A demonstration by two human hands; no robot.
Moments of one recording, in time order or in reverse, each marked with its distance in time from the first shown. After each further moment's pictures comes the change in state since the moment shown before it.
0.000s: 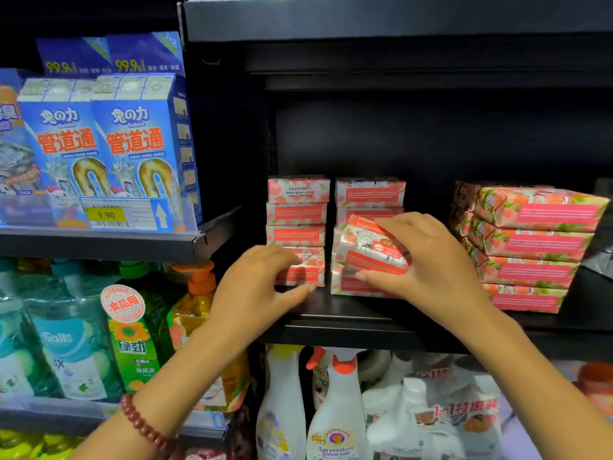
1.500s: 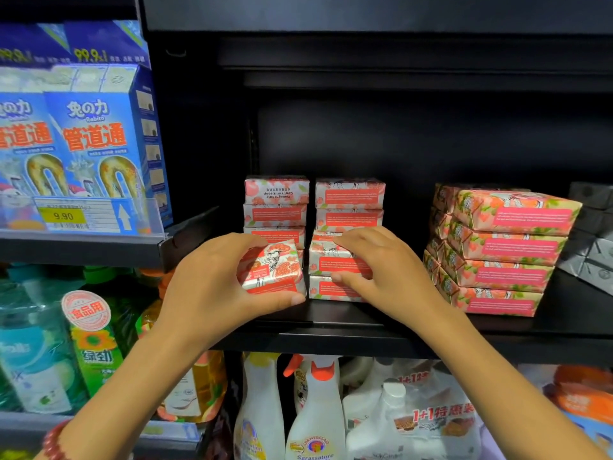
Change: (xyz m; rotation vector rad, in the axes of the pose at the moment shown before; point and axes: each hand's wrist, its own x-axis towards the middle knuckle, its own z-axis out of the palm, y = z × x) left_hand -0.001 0.018 -0.032 -0.098 0.037 -0.044; right_hand 0.010 0.025 0.031 -0.036 -0.107 -0.098
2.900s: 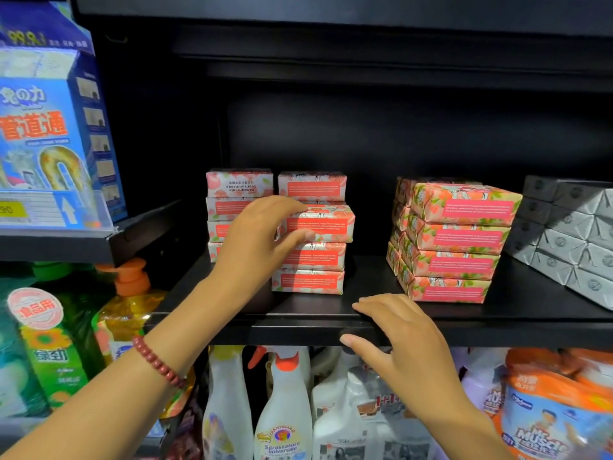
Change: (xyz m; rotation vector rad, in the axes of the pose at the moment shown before) left_hand 0.057 0.043 0.058 -0.081 0.037 0.119; right_hand -0.108 0.002 -0.004 0.012 0.125 0.198
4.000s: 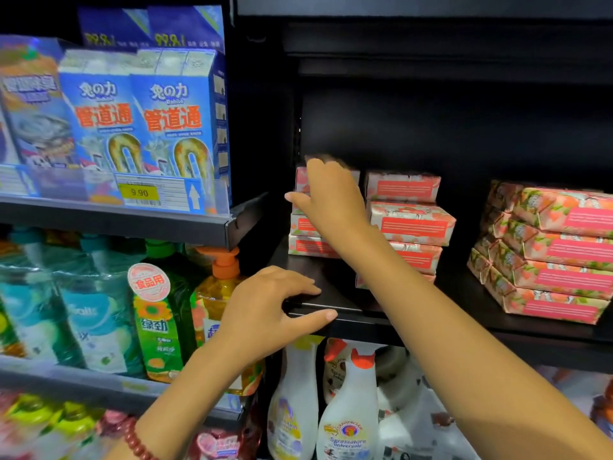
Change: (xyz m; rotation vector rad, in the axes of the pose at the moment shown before) left_hand -0.099 -0.058 -0.044 0.027 -0.182 -0.182; right_hand 0.196 -0.144 0.067 0.004 -0.020 -0.070
